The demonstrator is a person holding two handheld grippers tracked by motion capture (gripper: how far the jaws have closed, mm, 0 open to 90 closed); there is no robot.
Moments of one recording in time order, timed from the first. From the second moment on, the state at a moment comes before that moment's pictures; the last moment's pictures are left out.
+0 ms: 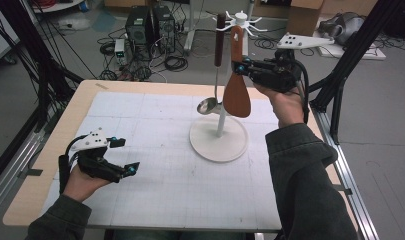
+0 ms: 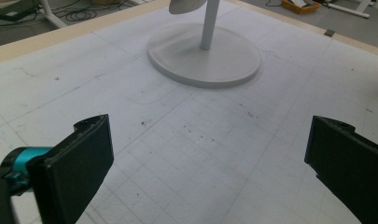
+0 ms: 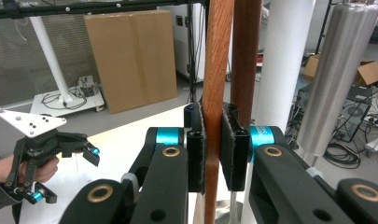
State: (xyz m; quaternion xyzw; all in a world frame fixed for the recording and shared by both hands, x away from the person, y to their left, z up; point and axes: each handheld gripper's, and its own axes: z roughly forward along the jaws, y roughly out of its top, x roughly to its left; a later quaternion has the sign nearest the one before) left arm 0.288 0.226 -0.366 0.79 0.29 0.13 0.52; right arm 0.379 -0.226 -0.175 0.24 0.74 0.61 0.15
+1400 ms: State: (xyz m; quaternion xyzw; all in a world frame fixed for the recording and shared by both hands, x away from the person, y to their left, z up) left arm 0.287 0.225 -0.366 0.79 0.29 0.13 0.52; right arm 0.375 -0.221 -0.177 0.25 0.76 0.57 0.20
